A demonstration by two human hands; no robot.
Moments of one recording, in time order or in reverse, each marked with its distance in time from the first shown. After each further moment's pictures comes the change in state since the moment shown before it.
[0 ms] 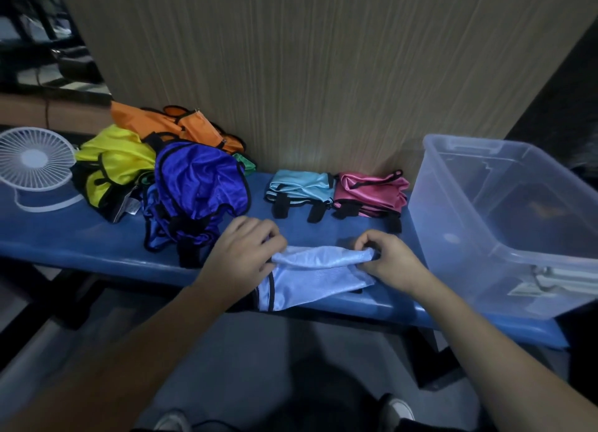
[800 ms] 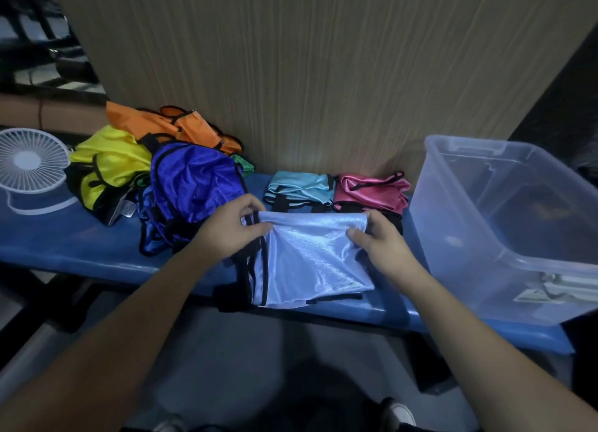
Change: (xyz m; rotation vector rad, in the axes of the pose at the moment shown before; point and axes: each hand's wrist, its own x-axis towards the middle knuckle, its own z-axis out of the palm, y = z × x) left_hand 0.031 -0.043 0.000 -0.753 -0.243 -0.793; right_hand 0.028 -0.006 0.012 0.341 0.122 0.116
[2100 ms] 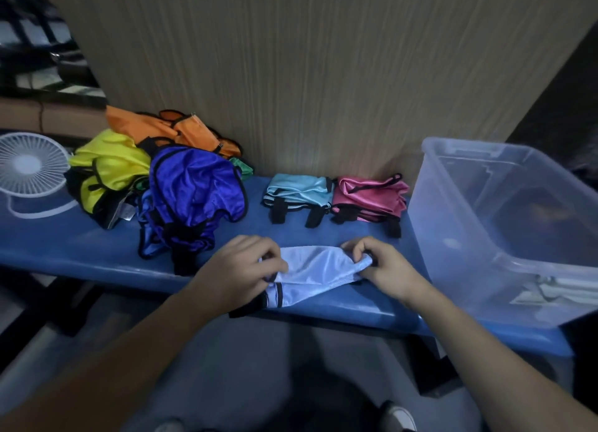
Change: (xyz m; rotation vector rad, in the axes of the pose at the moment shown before) left_hand -0.045 -0.011 0.027 0.610 0.075 0.860; right_hand -0.015 0.027 -0.013 -0.117 -0.182 -0.120
